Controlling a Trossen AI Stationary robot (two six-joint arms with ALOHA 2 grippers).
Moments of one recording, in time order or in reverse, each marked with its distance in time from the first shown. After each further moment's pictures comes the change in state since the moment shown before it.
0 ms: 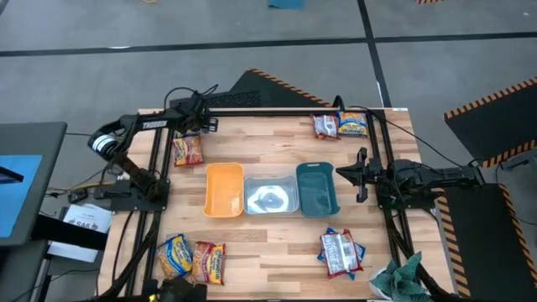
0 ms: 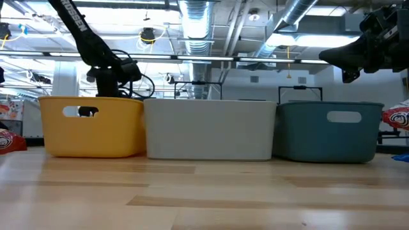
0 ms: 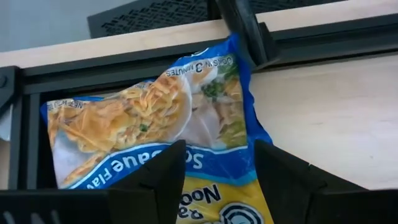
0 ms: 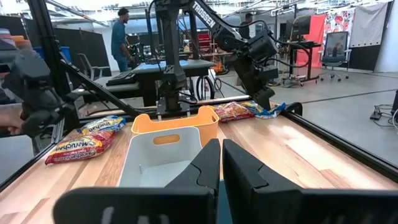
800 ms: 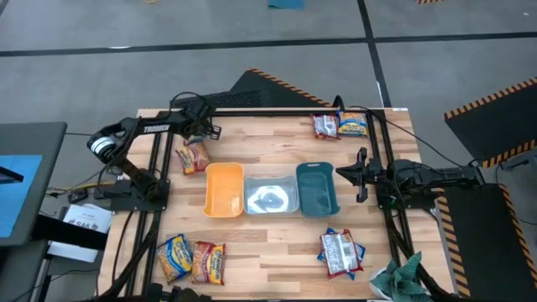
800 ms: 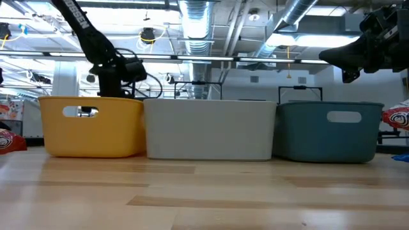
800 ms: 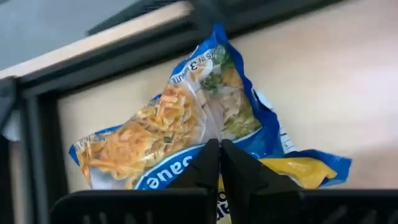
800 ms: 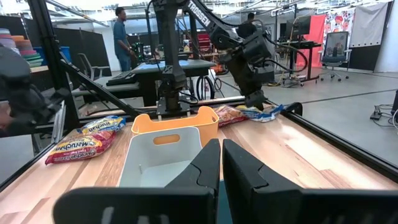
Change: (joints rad) left arm -0.101 -0.036 -0.003 -0.075 -0.046 0.089; right arm 0.000 0.000 0.000 0.000 0.000 0.000
